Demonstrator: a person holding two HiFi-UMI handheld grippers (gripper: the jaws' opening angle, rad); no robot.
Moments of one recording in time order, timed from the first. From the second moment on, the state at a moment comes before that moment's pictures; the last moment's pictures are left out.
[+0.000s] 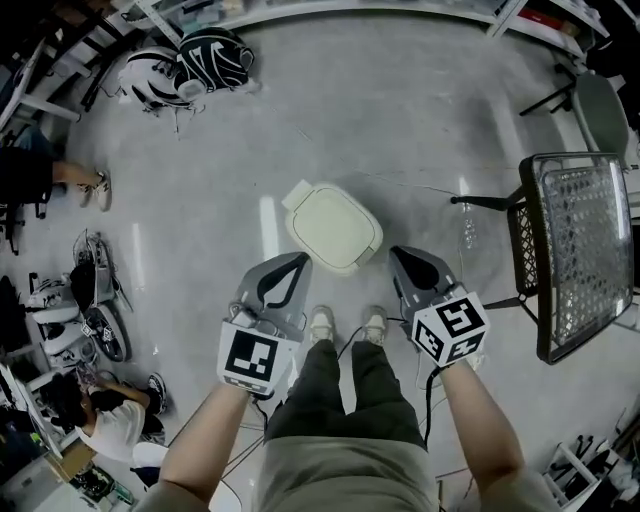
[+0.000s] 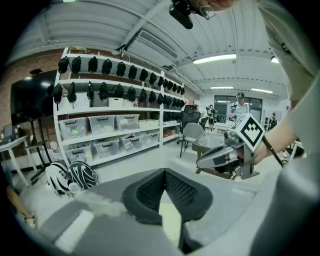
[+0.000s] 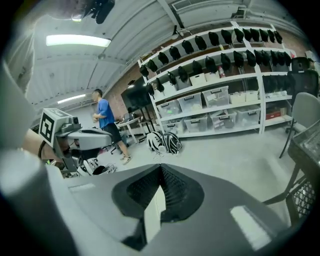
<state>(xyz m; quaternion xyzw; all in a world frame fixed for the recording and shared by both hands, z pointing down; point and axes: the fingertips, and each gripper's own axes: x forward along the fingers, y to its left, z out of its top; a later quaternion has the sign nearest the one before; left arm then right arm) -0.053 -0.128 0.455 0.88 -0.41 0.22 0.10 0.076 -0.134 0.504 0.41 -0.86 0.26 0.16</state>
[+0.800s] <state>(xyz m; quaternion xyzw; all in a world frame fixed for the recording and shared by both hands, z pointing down) -0.048 -0.096 0.729 0.85 -0.37 0.30 0.21 0.071 -0.096 0.810 0.38 -0.81 0.36 0.26</state>
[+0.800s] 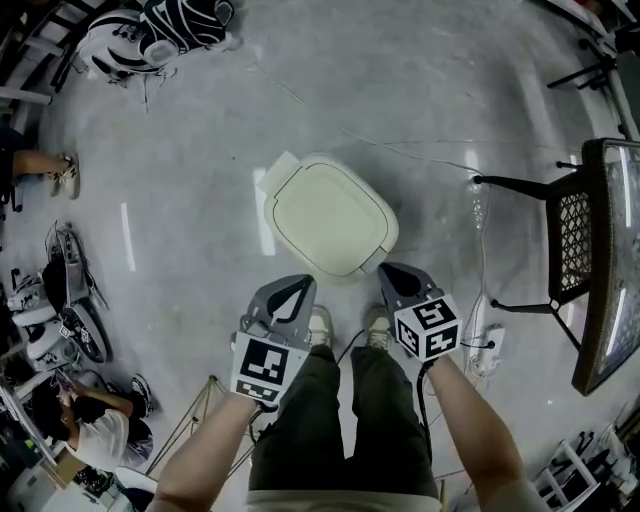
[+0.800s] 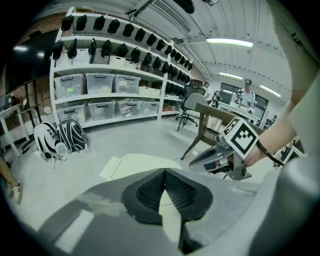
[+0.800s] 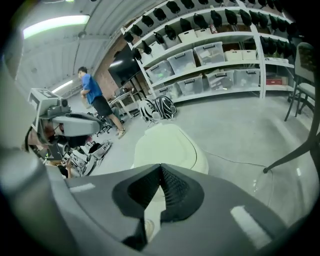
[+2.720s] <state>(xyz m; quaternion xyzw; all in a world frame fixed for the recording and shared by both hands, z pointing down) -0.087 -0.104 0.654 0.83 -0.42 0.28 0.23 0.051 -0.107 0.734 0.38 -0.82 0.35 0.26</state>
